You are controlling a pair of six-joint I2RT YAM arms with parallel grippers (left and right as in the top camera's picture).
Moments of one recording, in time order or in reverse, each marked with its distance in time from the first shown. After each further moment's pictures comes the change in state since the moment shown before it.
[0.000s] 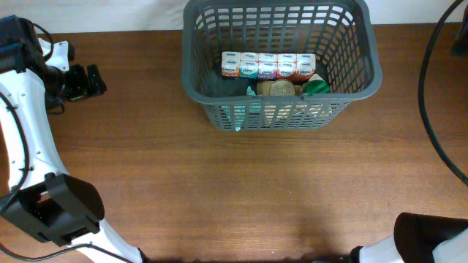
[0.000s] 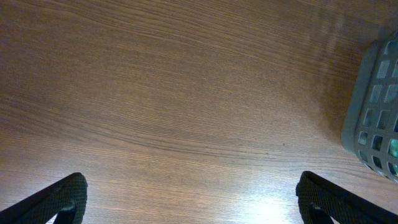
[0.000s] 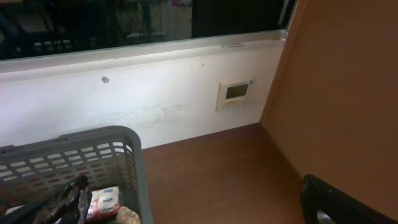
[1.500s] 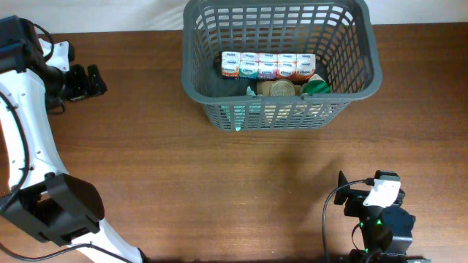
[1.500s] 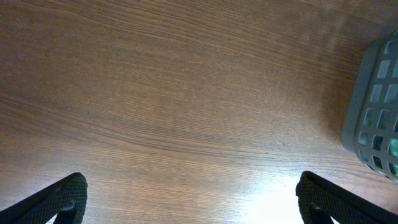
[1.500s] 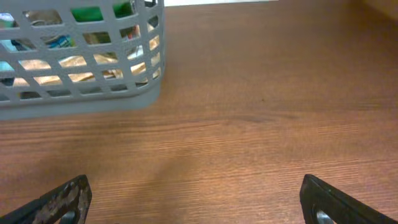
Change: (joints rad) left arm 0.000 0.001 -0.002 0.000 0.000 0.000; right arm 0.027 -1.694 -2.775 1.004 -0.182 0.000
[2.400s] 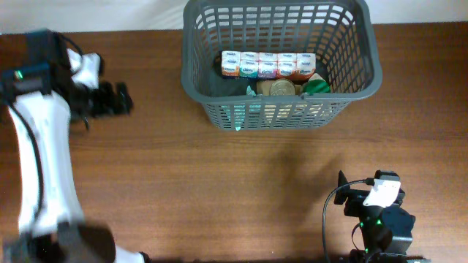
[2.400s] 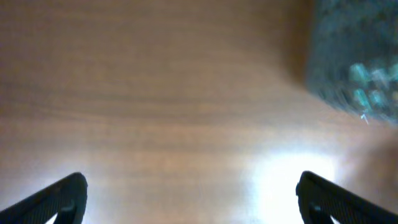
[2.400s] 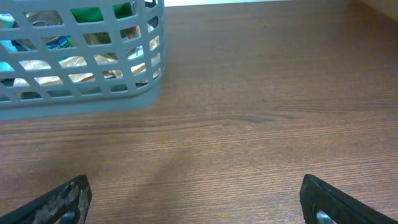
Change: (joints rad) left arm -0.148 -0.327 -0.349 0.068 0.002 0.000; right arm 0.000 -0.002 0.000 0.001 0.000 0.000
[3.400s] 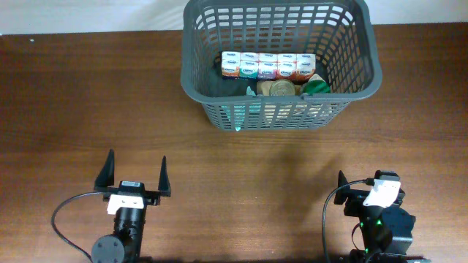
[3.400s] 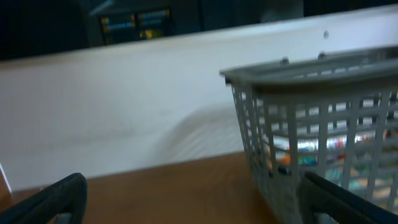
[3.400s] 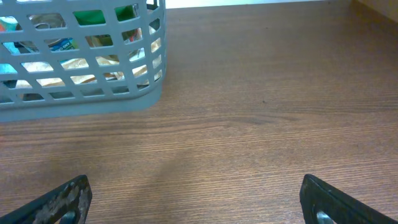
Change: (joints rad) left arm -0.188 -1.603 -1.670 1.472 -0.041 -0.003; right arm 0.000 -0.003 -0.001 0.003 -0.004 0.000
